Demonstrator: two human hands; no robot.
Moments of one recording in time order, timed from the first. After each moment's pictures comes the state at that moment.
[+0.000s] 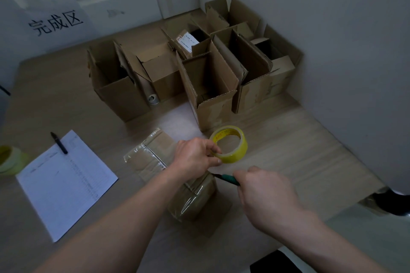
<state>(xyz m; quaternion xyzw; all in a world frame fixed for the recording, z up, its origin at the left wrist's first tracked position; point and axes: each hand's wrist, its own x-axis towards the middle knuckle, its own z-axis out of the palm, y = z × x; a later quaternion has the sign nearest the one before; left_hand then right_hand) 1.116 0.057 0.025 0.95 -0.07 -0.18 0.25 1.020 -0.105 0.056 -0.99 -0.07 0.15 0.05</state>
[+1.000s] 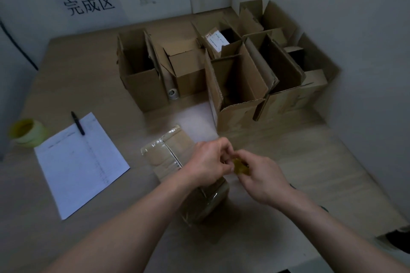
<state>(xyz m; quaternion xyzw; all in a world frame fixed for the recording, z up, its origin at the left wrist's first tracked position) 1.115 0.071 0.012 0.90 -0.09 -0.16 0.39 1.089 -0.098 0.010 -0.95 -0.14 0.12 0.27</state>
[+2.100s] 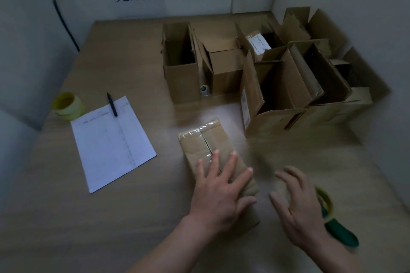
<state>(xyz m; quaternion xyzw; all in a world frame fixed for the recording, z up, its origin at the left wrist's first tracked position) 1.025 0.101 -0.016 0.99 -0.10 0.02 0.08 1.045 -0.114 -0.037 -0.95 -0.13 -0.05 0.28</state>
